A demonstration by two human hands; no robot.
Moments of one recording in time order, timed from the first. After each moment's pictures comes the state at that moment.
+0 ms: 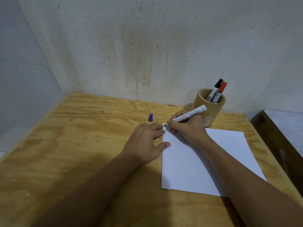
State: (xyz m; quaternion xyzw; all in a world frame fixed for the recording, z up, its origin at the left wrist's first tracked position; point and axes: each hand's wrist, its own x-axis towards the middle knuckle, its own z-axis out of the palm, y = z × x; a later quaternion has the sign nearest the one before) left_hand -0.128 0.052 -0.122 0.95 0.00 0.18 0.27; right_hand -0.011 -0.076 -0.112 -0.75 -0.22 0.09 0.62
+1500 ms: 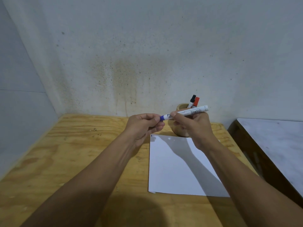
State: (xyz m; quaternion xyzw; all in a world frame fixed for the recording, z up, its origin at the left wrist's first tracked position) left_hand -0.088 0.036 -0.045 0.55 0.15 0.11 0.82; right_hand -0.024 -0.125 -0.039 -0.65 -0.21 0.05 0.73
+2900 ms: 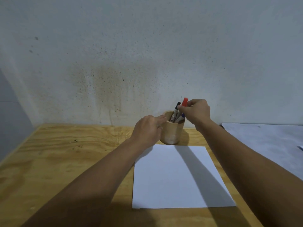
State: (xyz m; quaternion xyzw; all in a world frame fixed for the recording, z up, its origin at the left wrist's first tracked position) left_hand -0.033 0.001 -0.051 0.94 -0.03 0.21 0.25; right_hand 0.058 -0.144 -0.007 -0.86 -0.05 -0.08 0.50
